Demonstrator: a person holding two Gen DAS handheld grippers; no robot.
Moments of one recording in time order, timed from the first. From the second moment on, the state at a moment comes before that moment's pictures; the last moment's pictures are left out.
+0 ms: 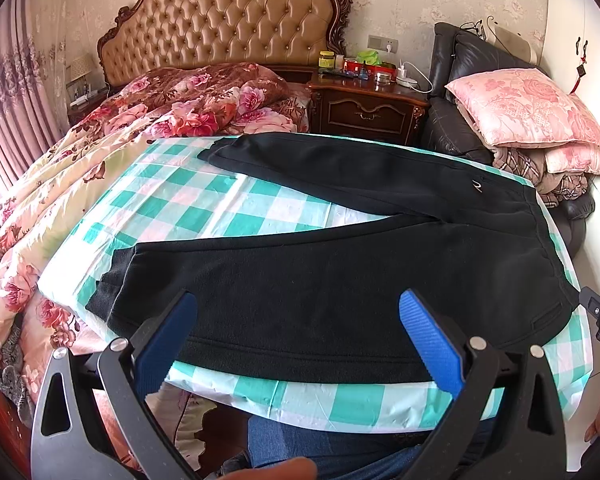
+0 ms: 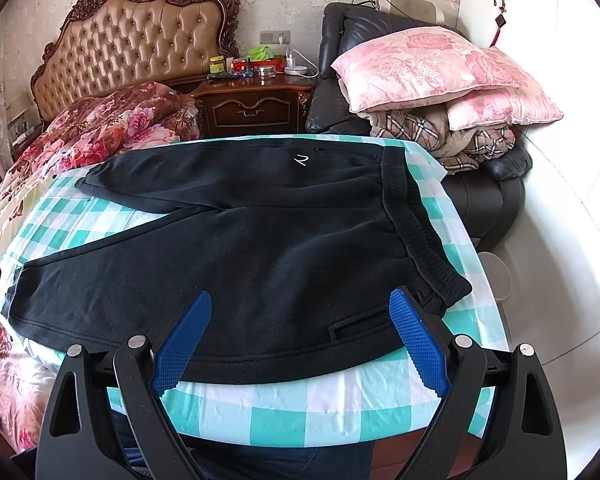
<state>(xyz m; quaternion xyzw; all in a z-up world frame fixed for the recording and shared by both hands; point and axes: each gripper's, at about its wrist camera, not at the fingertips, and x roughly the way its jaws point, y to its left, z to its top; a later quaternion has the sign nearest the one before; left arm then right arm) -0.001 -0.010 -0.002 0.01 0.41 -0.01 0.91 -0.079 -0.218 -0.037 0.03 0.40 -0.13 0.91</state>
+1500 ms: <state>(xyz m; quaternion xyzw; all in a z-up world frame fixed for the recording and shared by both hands) -0.004 -0.006 -0.014 0.01 0.42 -0.01 0.91 -0.080 -0.216 -0.040 0.03 0.41 -0.13 0.90</state>
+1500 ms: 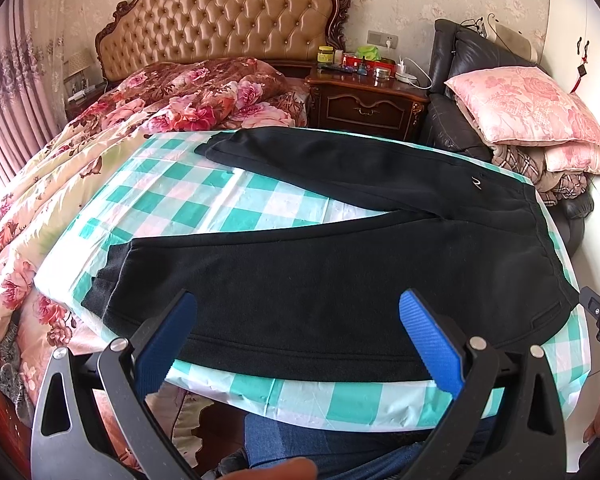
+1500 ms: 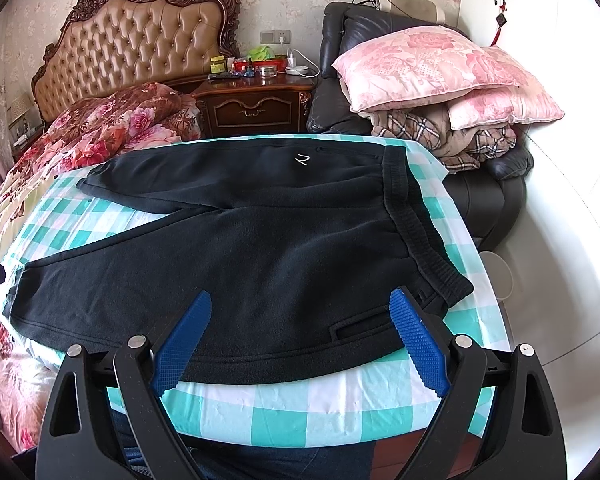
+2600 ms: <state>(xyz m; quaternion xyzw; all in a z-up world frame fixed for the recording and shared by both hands) 0.029 -0.005 -0.048 -0.04 0.44 -0.07 0.90 -0.002 -0.302 -0.059 0.11 0.44 -0.09 0.89</state>
